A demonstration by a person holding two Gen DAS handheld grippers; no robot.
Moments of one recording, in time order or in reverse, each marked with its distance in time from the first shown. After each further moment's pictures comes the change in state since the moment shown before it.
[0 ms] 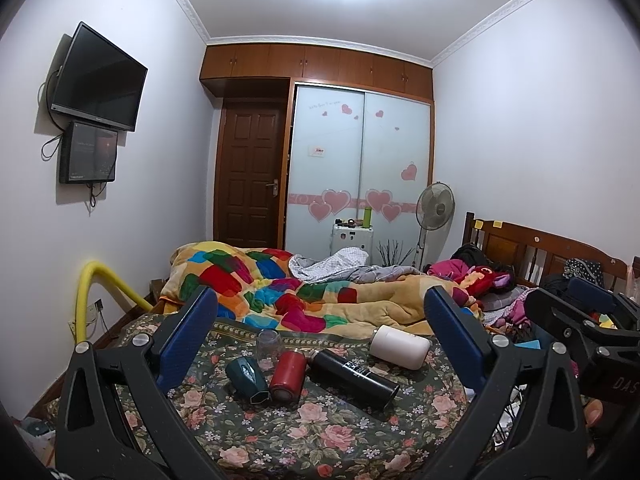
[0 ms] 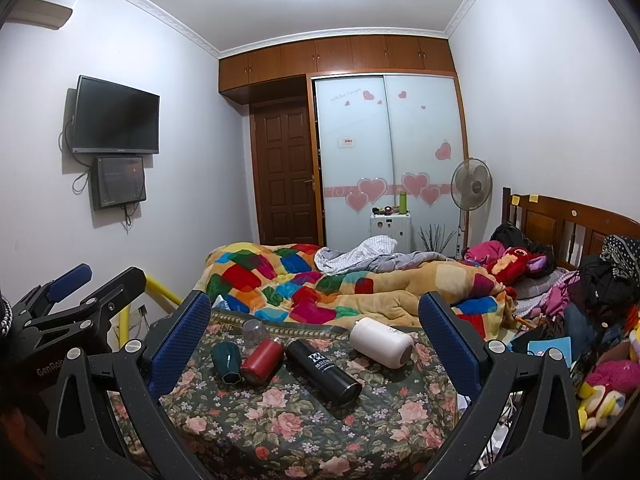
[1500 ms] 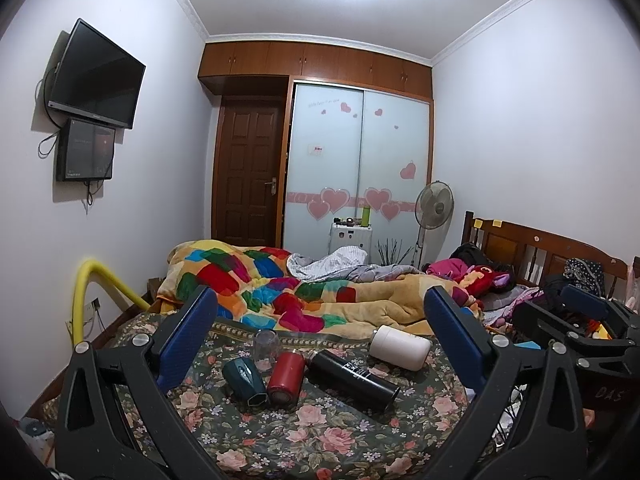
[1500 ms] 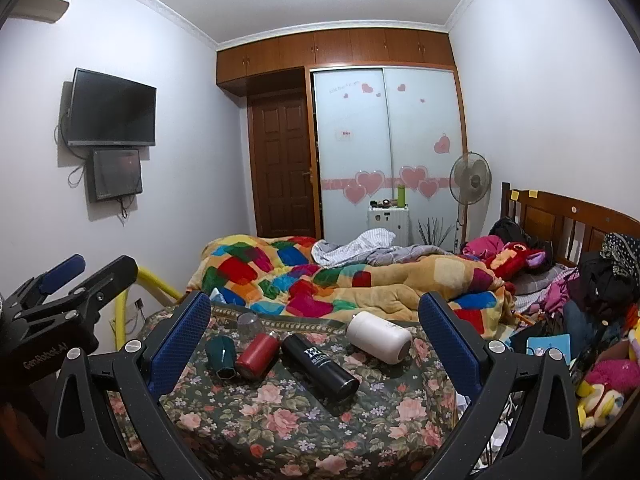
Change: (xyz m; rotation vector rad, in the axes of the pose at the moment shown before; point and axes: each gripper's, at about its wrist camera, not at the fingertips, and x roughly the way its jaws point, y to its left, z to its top) left arm 0.015 -0.002 0.001 -0.007 0.012 -0.003; right arm 0.015 -0.007 -0.003 0.000 0.043 -0.010
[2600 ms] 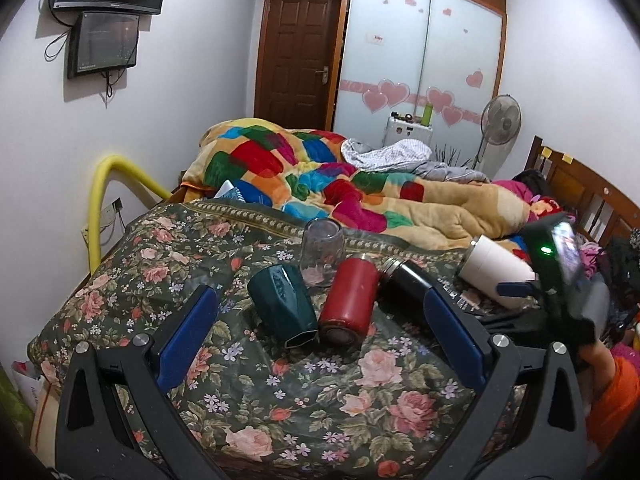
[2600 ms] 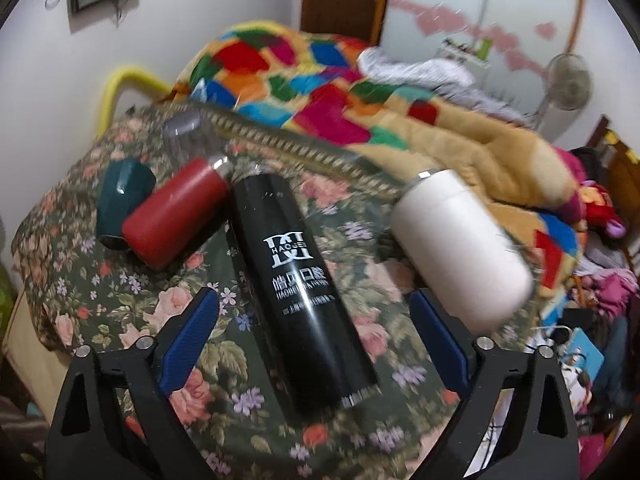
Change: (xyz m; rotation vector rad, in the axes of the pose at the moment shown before) left arm 0.175 0.076 -0.110 -0.095 0.401 0.167; right arm 0.304 -0.006 -0.109 -0.267 0.756 0.168
